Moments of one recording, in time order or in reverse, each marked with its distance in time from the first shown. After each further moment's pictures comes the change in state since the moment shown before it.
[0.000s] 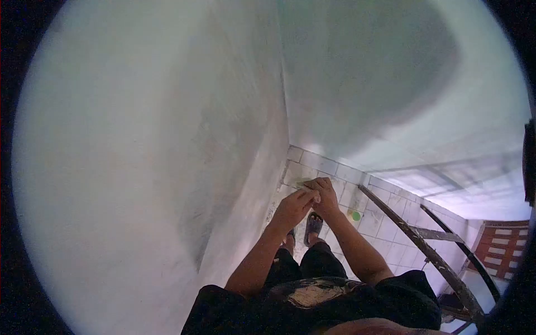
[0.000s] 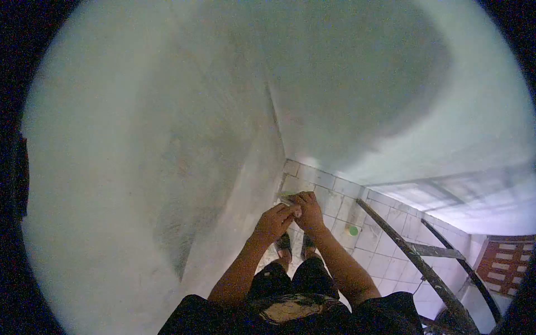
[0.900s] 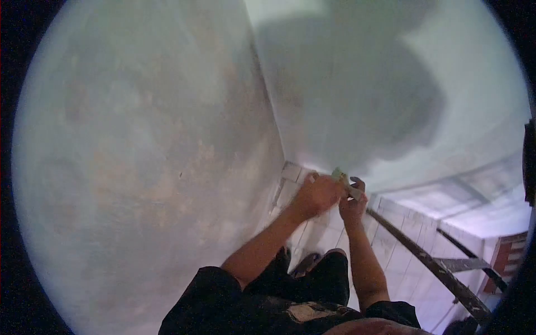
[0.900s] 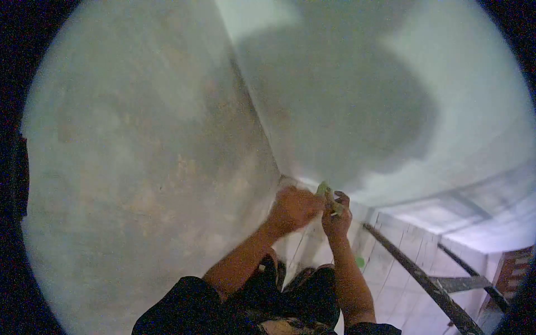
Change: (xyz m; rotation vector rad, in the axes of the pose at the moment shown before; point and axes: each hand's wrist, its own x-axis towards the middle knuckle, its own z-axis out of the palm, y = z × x) left_hand 0.089 -0.118 0.183 0.543 0.174 0.622; right_hand -0.050 0.240 0.060 0.001 0.531 0.060
